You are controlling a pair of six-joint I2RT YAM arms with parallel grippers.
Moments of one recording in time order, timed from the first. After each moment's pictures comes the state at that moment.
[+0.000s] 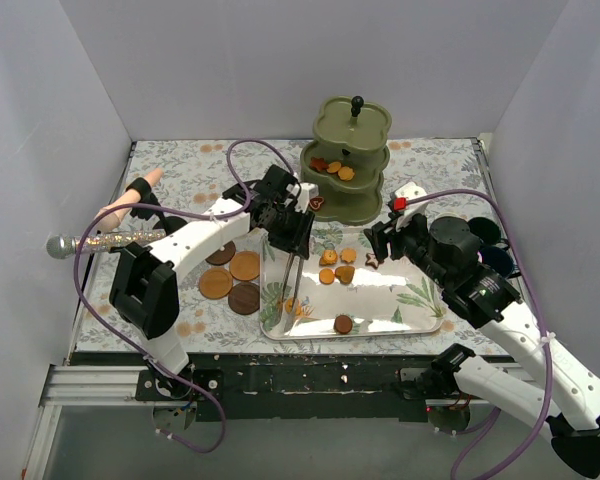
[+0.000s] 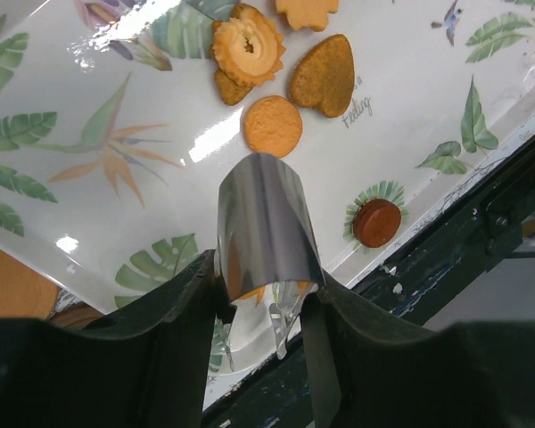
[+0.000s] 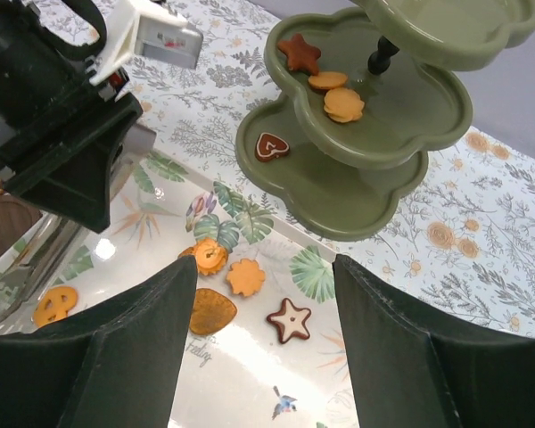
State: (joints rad) left arm -0.66 1.71 1.44 -0.78 0.32 -0.22; right arm 0.69 0.78 0.85 -0.28 0.09 -0.11
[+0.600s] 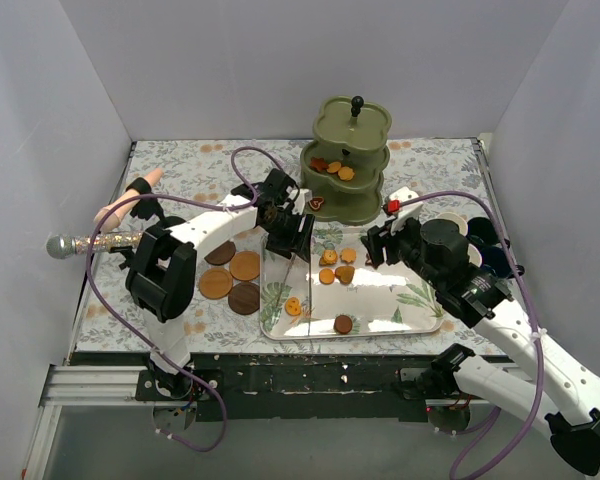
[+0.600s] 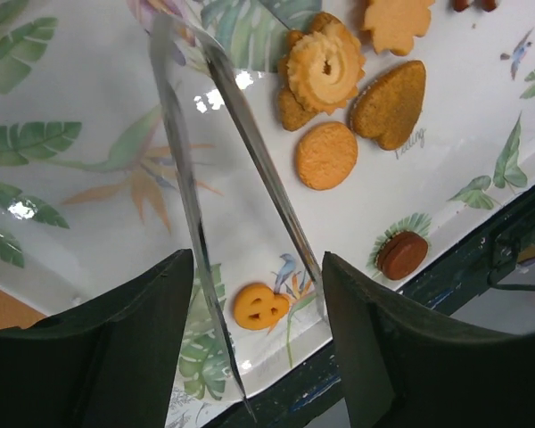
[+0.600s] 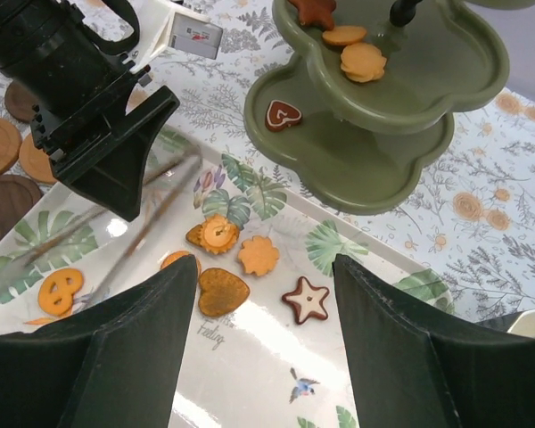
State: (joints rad) left arm -0.59 1.85 1.44 -0.74 0.36 -0.28; right arm 0.69 0.80 0.81 -0.28 0.09 -0.06
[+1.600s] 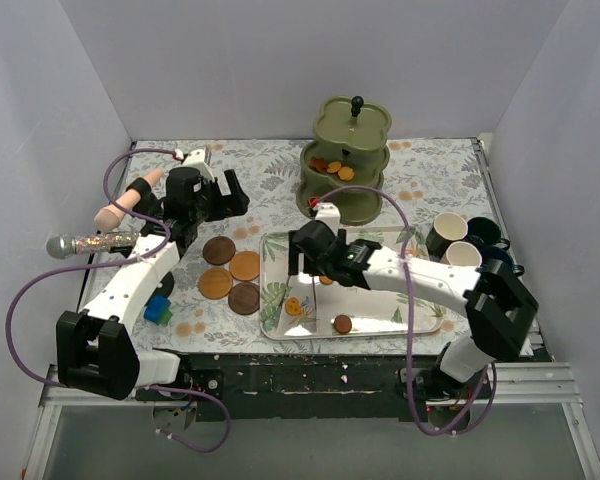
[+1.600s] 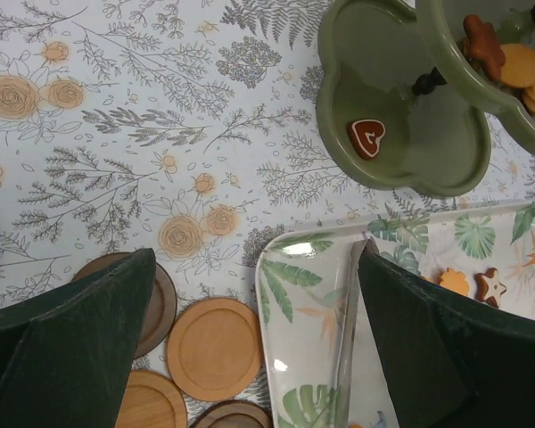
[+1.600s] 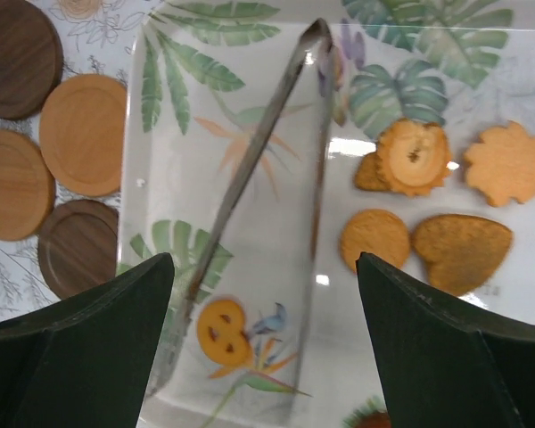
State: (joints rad) left arm -0.24 1.29 1.01 -0.20 0.07 -0.37; right arm 1.01 1.51 1.04 -0.35 0.39 0.72
